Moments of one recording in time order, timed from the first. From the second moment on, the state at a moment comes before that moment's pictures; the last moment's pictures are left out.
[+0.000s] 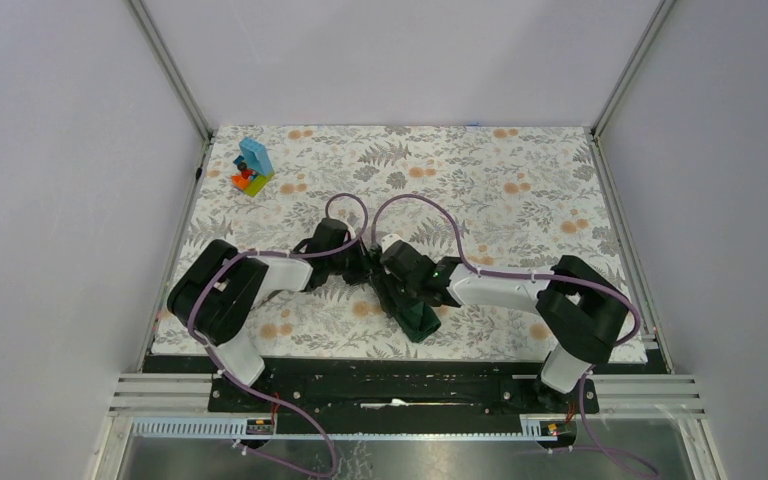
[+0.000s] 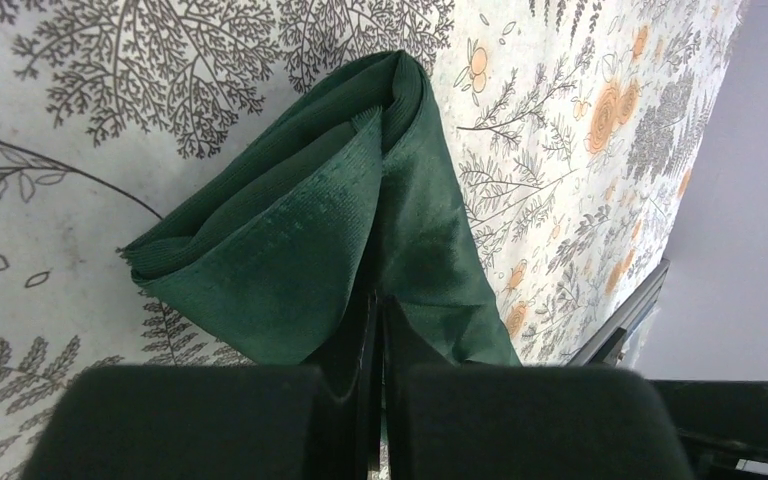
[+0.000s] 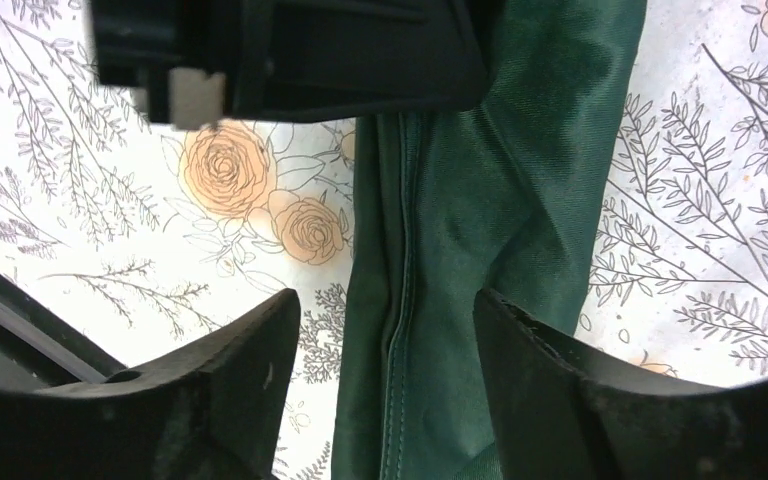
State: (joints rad) left arm -0.52 1.69 0.66 0.26 0.38 -0.88; right arm 0.98 1.68 0.94 -0.22 0.06 0.38
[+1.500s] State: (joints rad) left arm -0.35 1.25 0.88 -0.11 0.35 -0.73; right arm 1.13 1.66 0.92 -0.08 0.27 0.40
